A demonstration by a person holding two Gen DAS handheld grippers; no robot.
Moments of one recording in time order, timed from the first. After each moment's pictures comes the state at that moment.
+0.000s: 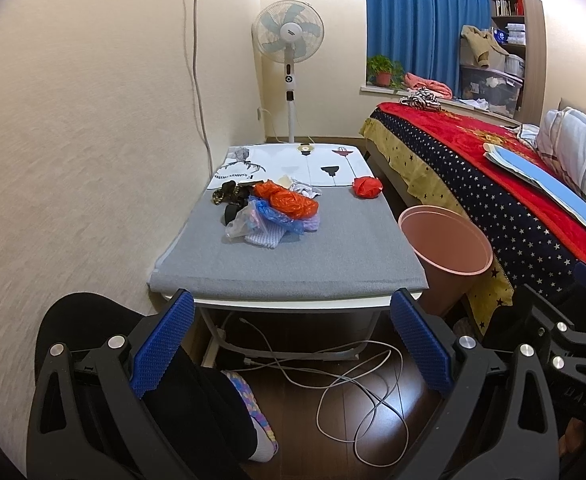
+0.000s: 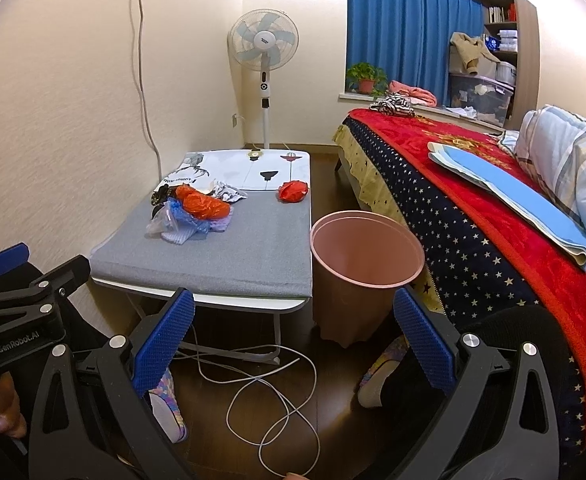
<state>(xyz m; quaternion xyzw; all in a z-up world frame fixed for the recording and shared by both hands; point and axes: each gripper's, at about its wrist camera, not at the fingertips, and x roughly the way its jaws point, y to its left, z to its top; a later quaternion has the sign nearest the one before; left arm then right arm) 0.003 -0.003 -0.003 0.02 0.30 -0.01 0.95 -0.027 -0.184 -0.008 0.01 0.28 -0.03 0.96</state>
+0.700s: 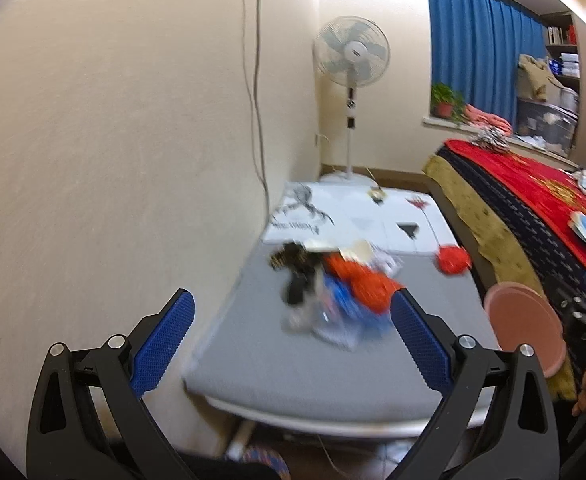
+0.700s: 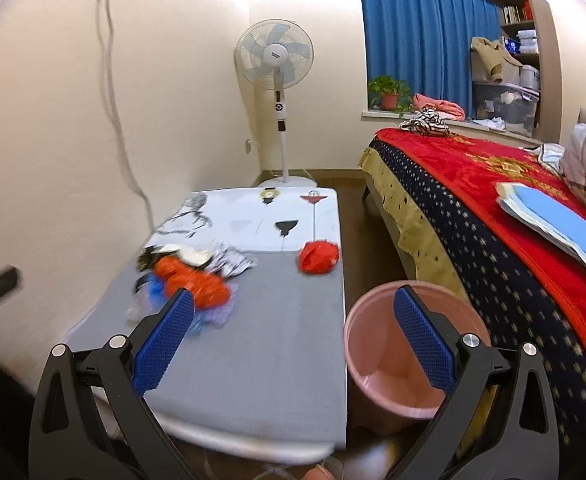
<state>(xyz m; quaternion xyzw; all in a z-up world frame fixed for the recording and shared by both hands) 0.160 0.069 0.019 0.00 0.25 0.09 0.96 0.208 -0.188 -0.015 0.02 0.24 0.01 0.97</state>
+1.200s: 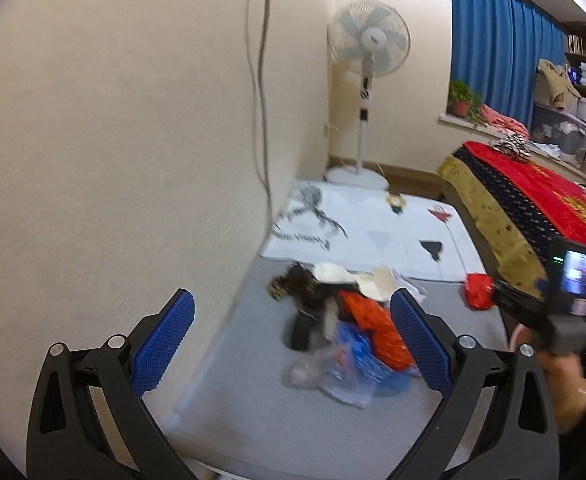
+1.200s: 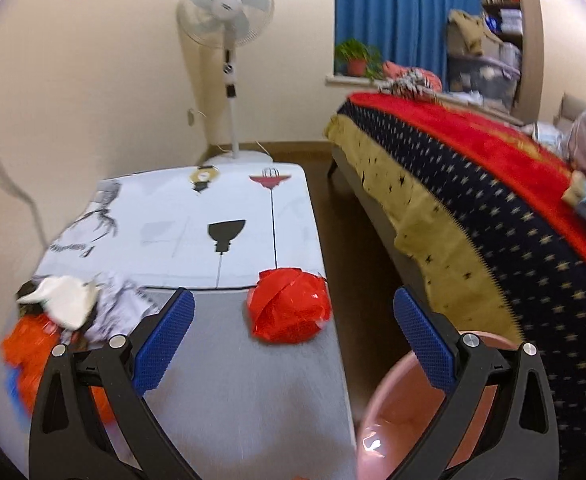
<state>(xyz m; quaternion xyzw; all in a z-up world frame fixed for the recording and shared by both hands) 0.264 0.097 0.005 -0.04 0.29 0.08 0.95 0.429 -0.196 -0.111 0.03 0.30 -0.08 0.95</state>
